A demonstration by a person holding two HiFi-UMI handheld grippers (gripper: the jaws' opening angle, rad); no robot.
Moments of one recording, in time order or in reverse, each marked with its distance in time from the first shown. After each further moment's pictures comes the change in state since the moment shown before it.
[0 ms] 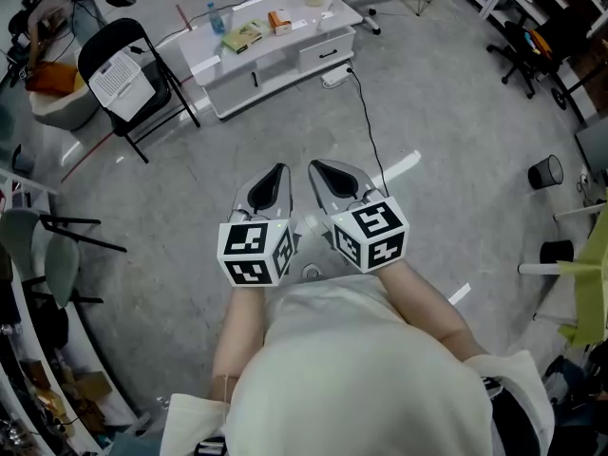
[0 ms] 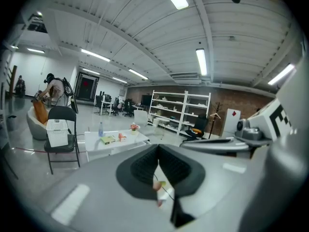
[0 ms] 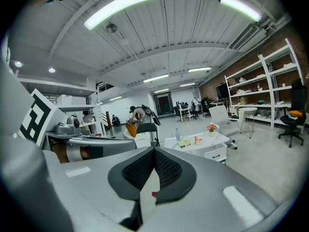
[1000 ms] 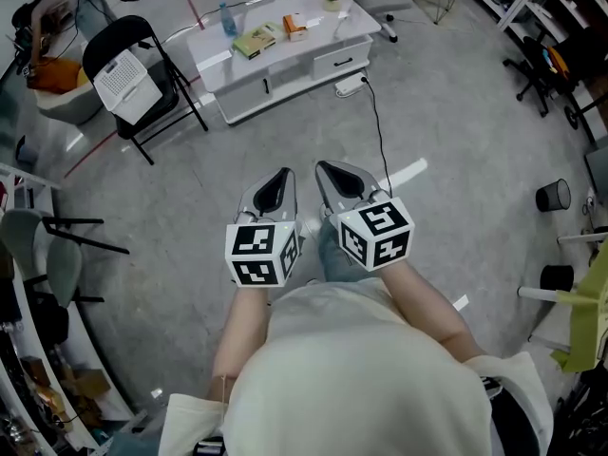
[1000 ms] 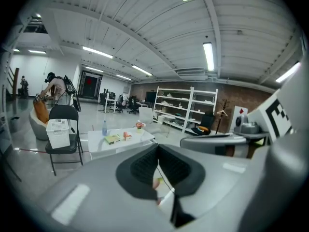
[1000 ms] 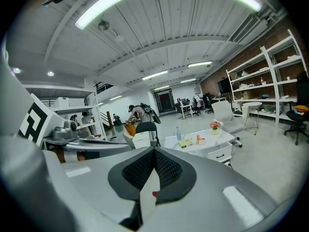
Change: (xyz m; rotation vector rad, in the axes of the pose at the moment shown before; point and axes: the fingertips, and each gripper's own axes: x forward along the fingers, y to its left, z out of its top) left arm 0.077 0.051 0.014 -0.006 0.048 0.050; right arm 0.083 -0.050 0.020 0.034 0.029 0.033
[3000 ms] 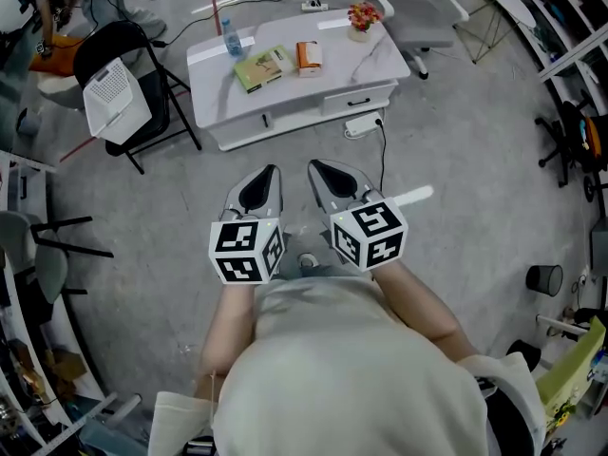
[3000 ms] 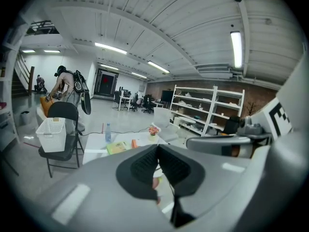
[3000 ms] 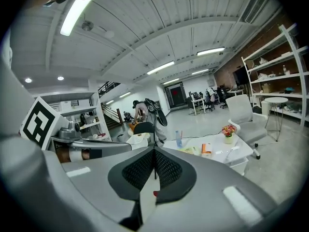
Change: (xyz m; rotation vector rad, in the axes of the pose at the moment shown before) left arm 0.297 0.093 0.113 -0.101 0.013 0.184; right arm 0.230 -0.225 0.113 -0.026 0.067 0.185
